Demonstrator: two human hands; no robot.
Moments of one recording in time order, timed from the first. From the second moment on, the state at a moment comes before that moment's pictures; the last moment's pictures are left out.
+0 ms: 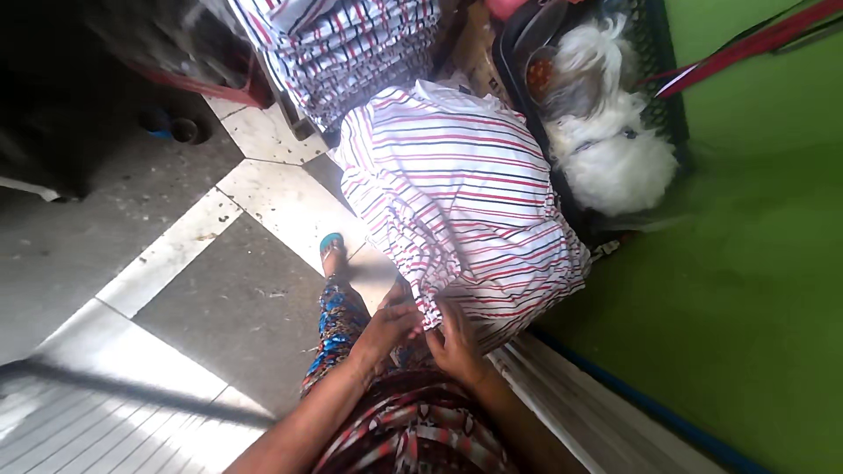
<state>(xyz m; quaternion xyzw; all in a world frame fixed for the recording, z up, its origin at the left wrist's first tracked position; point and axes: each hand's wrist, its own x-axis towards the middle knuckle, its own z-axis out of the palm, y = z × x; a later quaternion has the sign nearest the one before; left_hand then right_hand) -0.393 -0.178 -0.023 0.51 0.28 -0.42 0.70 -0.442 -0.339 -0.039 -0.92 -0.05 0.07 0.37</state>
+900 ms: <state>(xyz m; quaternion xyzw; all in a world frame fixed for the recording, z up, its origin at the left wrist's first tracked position) -0.403 -0.204 -0.099 0.56 0.23 -0.41 0.68 -0.382 -0.407 0.002 -0.79 0.20 0.06 0.58</state>
